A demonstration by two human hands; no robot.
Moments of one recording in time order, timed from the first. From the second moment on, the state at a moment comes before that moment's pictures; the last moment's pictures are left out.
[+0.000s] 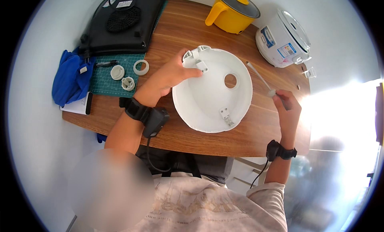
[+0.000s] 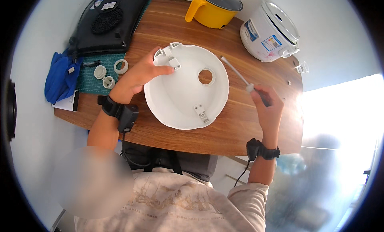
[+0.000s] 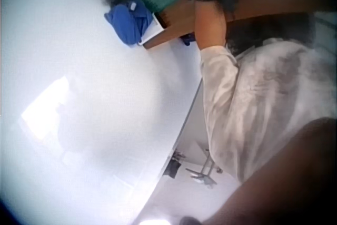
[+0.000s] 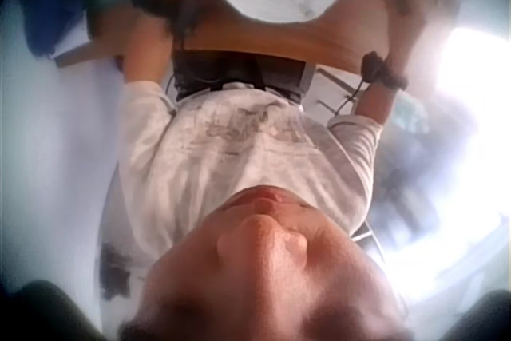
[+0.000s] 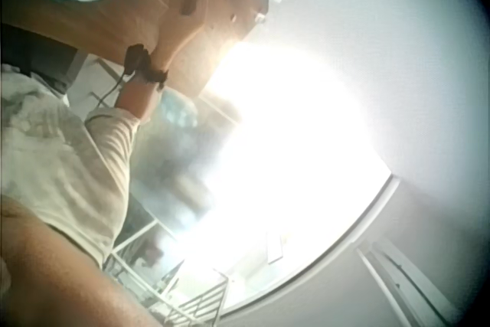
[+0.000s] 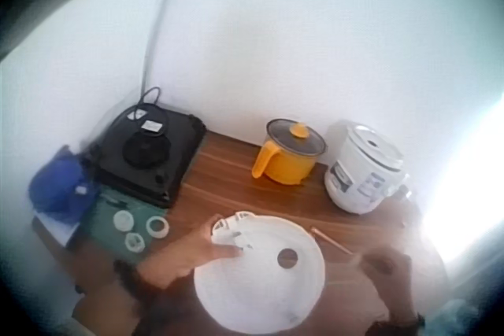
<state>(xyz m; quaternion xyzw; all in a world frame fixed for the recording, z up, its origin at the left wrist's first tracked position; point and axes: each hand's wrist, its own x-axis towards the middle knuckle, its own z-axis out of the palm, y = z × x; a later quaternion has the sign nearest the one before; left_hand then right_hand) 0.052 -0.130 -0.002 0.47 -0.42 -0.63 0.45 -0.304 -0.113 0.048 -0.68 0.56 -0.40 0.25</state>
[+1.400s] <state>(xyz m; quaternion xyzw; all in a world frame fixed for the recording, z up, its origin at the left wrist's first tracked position) 0.051 -0.130 0.006 0.48 -0.40 -0.65 0.44 -0.136 -0.163 0.063 -0.95 0.28 -0.12 0.11</state>
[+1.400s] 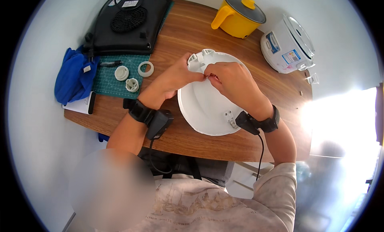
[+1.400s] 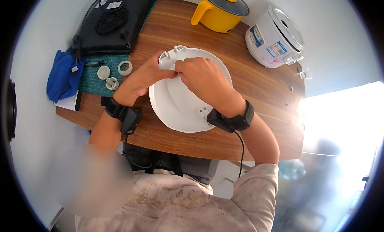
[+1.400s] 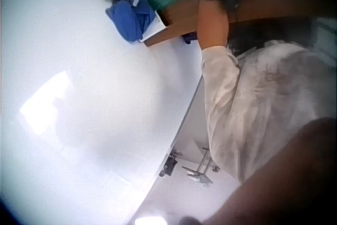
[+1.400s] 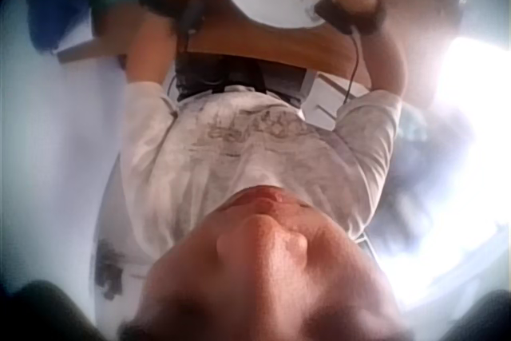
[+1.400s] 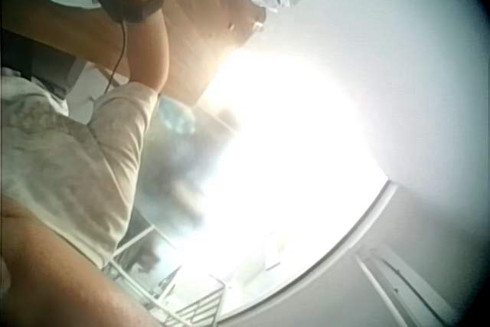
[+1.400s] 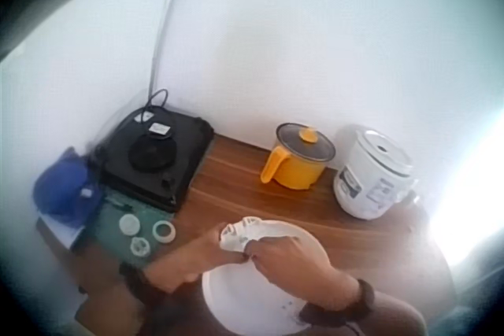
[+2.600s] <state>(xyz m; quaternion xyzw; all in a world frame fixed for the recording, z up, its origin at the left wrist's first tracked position) 0.050 -0.121 0.018 0.40 -0.38 -0.69 0.47 -0.137 -0.162 0.070 -0.93 0.32 -0.13 0.10</state>
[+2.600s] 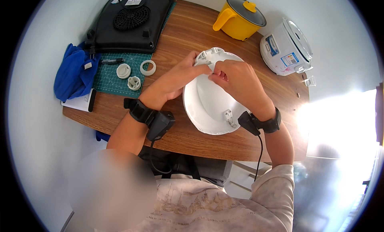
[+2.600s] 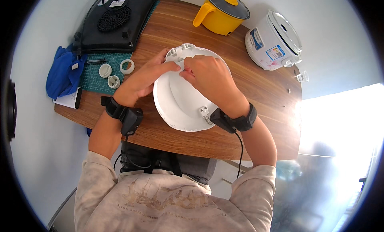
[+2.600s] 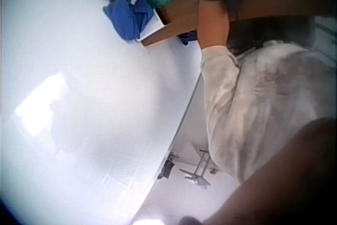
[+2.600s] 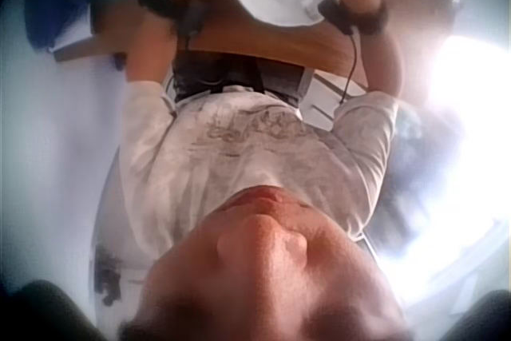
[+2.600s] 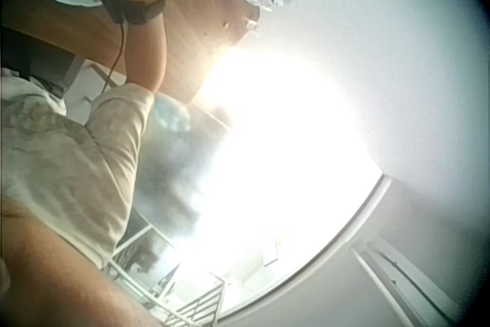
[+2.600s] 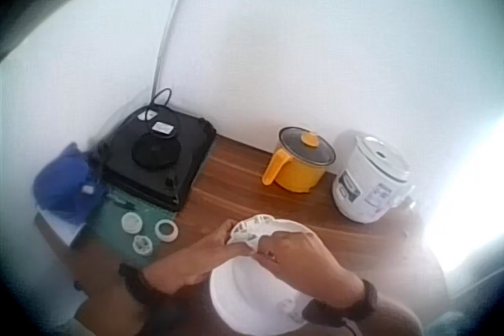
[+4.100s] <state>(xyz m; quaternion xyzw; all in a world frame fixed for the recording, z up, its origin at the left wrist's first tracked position) 0.048 -0.123 0.013 0.41 -0.38 -0.69 0.45 -0.135 -0.162 0.065 -0.96 0.26 -0.10 -0.03</state>
